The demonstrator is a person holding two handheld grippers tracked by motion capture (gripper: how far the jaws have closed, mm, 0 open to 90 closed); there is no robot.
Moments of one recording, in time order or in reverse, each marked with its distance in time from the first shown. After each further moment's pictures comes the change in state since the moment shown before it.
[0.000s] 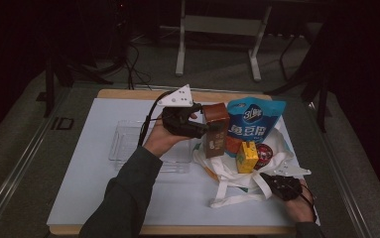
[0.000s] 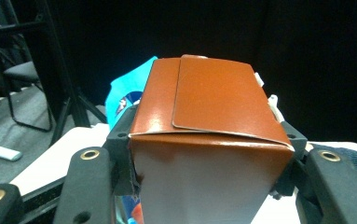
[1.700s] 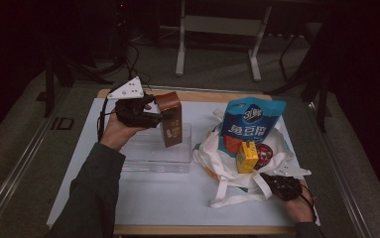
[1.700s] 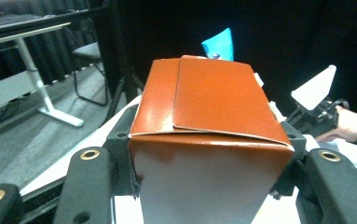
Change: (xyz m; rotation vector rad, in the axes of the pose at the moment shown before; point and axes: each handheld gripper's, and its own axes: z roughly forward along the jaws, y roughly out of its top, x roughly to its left) left arm 0.037 -0.026 -0.095 0.058 0.196 -0.021; right arm 0.000 -0.001 0.000 -0.005 -0.003 0.004
